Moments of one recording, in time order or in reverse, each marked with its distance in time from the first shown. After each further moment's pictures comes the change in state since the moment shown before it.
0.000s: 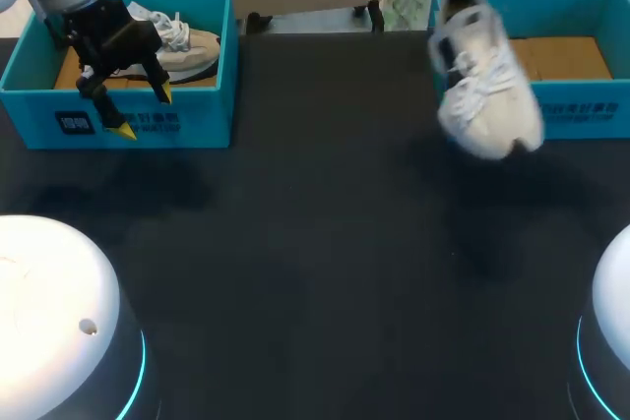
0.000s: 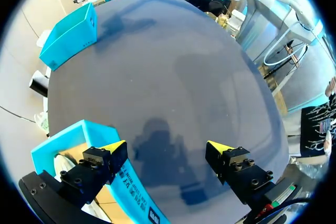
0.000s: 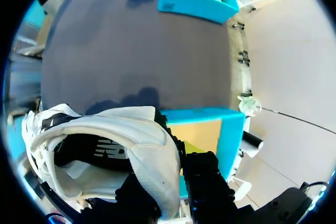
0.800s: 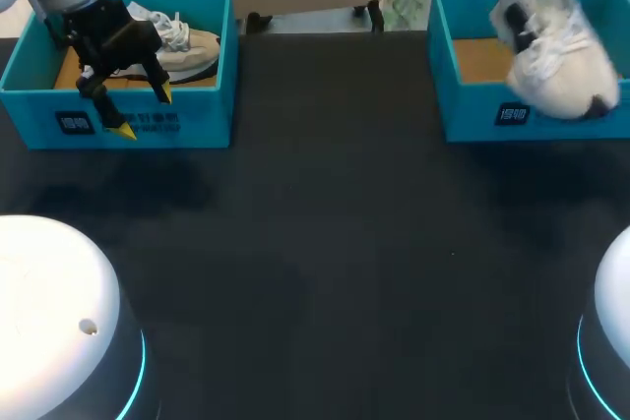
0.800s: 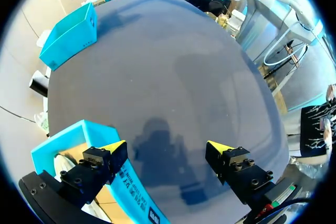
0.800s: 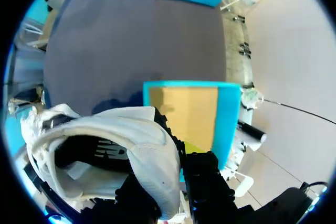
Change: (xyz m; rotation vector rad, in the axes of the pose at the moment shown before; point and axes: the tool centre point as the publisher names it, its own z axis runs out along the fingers) left arm 0.000 0.000 0.000 0.000 0.000 0.000; right arm -0.045 -0.094 0.005 0.029 0.031 0.003
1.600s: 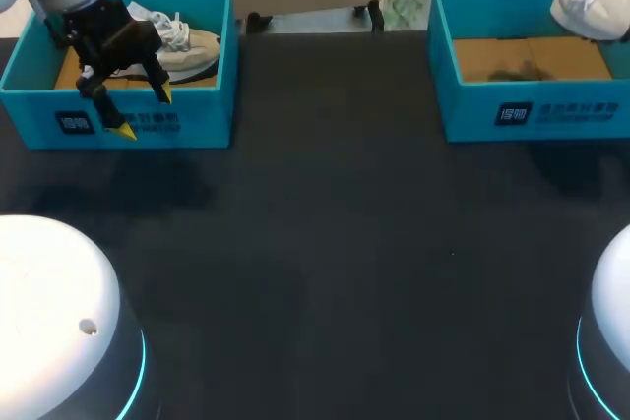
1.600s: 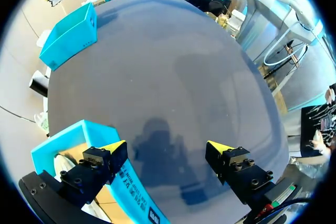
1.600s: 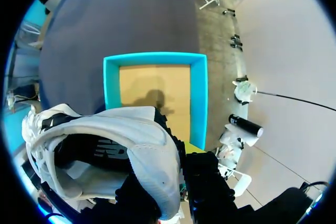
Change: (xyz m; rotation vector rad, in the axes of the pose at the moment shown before) left arm 0.000 0.000 0.000 0.000 0.000 0.000; right arm -0.111 -0.077 0.019 -0.023 0.008 0.028
